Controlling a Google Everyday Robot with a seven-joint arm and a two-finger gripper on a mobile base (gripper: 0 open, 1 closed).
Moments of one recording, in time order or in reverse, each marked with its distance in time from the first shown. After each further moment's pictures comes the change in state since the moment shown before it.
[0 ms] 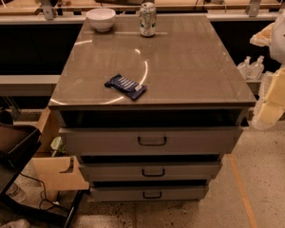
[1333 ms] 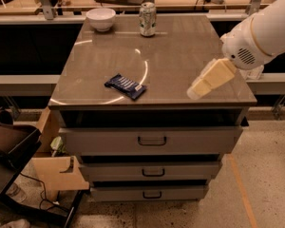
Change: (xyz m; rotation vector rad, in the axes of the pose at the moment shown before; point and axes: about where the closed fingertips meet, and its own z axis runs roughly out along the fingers) arm -0.066 -0.071 0.073 0.105 -0.350 0.298
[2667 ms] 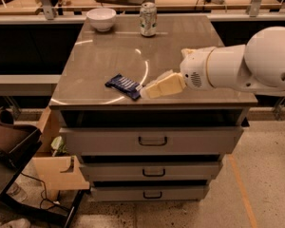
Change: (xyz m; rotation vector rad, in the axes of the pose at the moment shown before) arm -0.066 0.040 0.085 -0.052 -0.422 0.160
